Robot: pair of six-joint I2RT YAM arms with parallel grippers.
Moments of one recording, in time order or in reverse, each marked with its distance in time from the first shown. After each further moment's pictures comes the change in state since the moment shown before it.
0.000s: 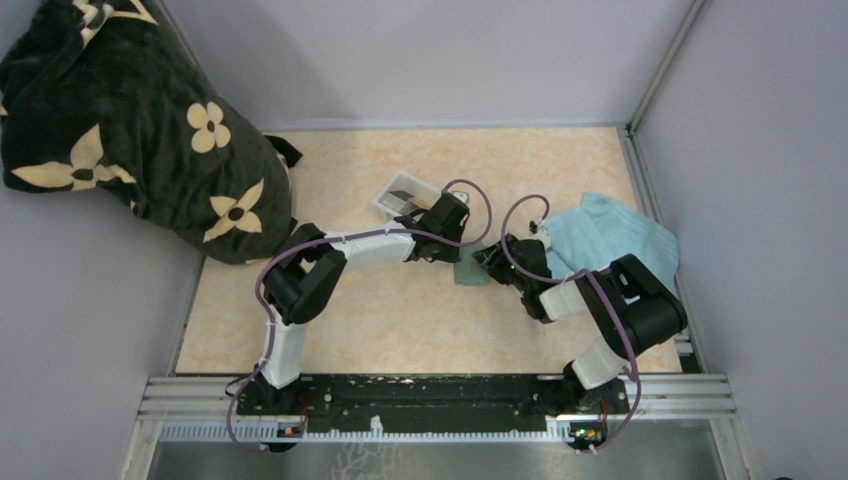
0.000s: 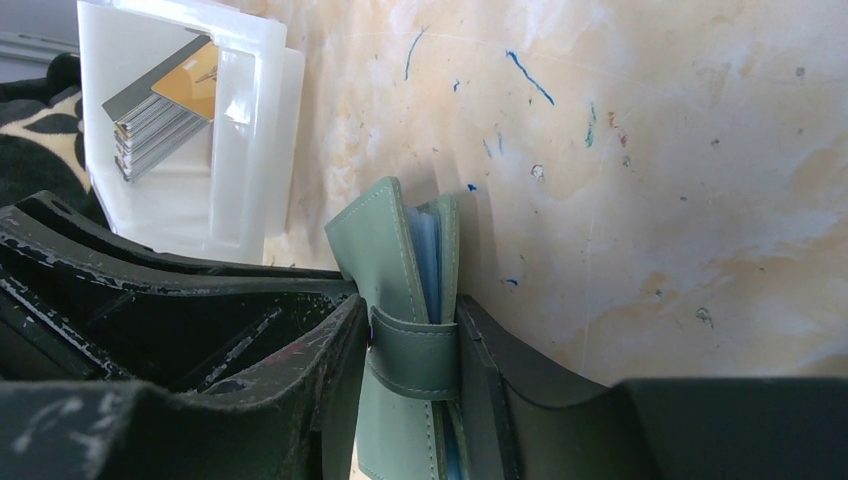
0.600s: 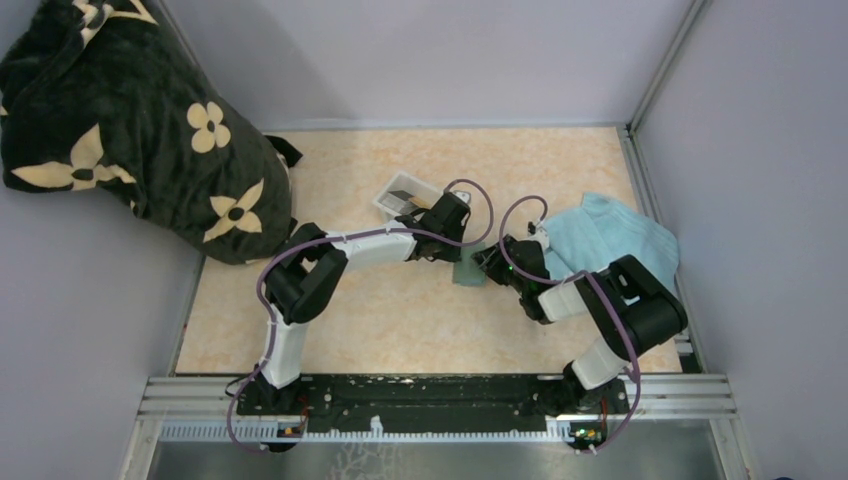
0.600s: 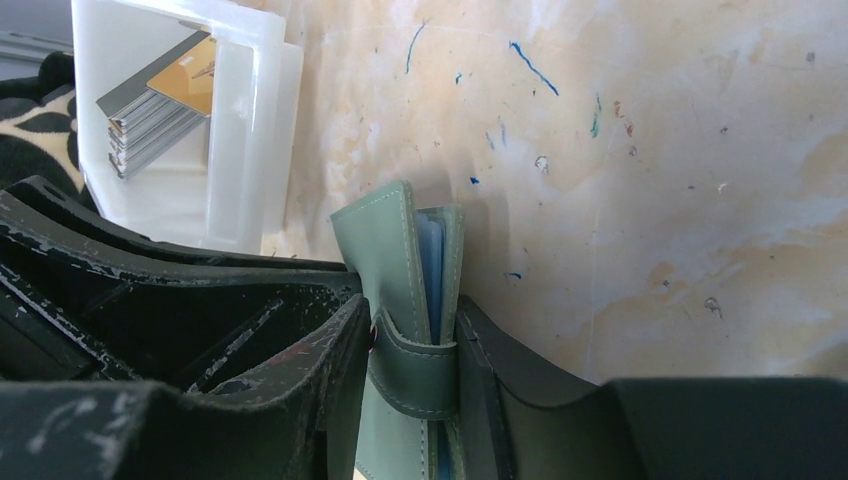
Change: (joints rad) left arm 0.000 0.008 0.011 0.002 0.008 0.021; right arm 0.020 0.000 0.002 -0.005 0.031 0.000
